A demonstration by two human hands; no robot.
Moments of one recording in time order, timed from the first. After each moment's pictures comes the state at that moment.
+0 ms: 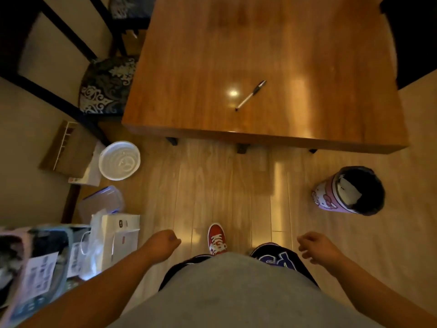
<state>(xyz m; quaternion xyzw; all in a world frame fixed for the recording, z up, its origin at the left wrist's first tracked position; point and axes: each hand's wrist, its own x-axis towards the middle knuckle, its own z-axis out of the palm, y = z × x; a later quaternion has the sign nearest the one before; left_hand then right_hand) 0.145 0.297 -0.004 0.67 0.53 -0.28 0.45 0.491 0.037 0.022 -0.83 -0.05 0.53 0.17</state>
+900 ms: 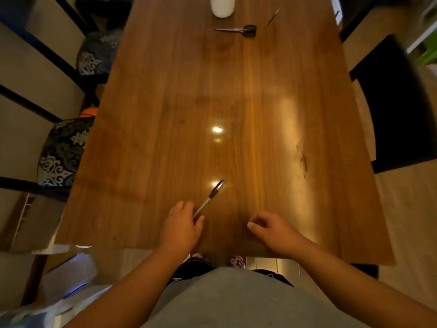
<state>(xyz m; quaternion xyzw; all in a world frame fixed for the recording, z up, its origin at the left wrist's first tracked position) 0.522 0.473 0.064 0.83 0.48 -0.02 0.29 0.726 0.321 0.089 -0.76 -0.32 0.53 0.21</state>
